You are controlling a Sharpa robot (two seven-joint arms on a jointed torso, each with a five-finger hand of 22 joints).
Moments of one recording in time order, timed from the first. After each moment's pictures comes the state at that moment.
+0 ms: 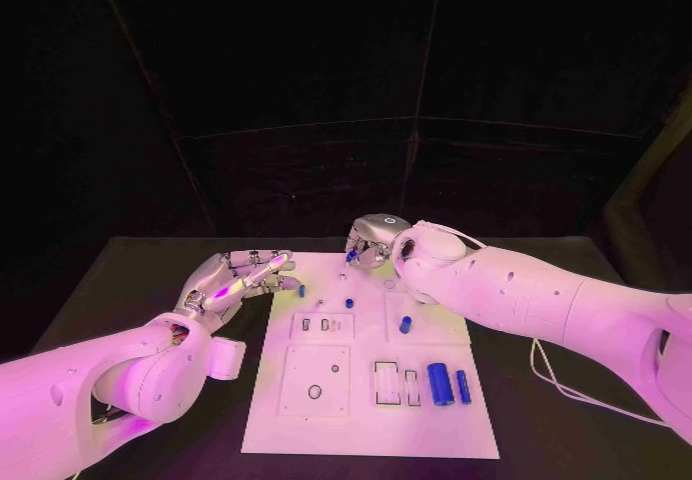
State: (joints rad) left arm 1.23 -0.94 -0.13 1.69 0.01 -0.36 0.54; left_hand 1.29 0.00 0.10 0.07 0.08 0.91 0.23 0.10 0.07 0.97 0.19 0.13 0.06 1.09 0.13 0.17 0.14 0.17 0.89 0.25 0.23 0.08; right arm 1.25 -0.40 0.02 0.99 -1.62 -0.26 -0.09; right_hand 1.24 0.05 0.38 -0.24 0.07 1.08 0.16 0.07 0.07 1.18 0.10 0.07 0.06 1.47 0.00 1.15 0.84 0.12 1.24 0.11 1.35 1.06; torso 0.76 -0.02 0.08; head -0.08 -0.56
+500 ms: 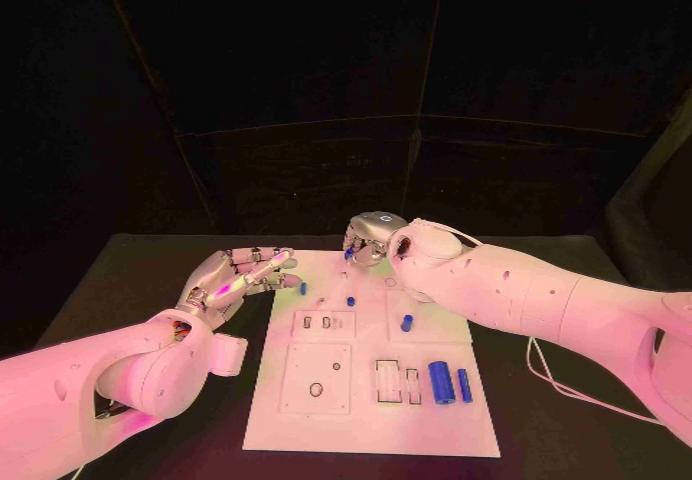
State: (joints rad) left arm 1.23 -0.94 -0.13 1.69 0.01 -0.36 0.54; left_hand 1.29 0.00 0.10 0.07 0.08 0.91 0.23 0.10 0.06 0.97 0.19 0.13 0.06 1.09 0.14 0.17 0.14 0.17 0.89 0.25 0.23 0.08; right arm 1.26 -0.38 0.02 0.99 -1.63 -0.26 -0.10; right_hand 1.23 0.04 0.39 -0.24 0.07 1.08 0.16 0.07 0.07 1.17 0.09 0.07 0.06 1.47 0.00 1.15 0.83 0.12 1.24 0.11 1.35 1.06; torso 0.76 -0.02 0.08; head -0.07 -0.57
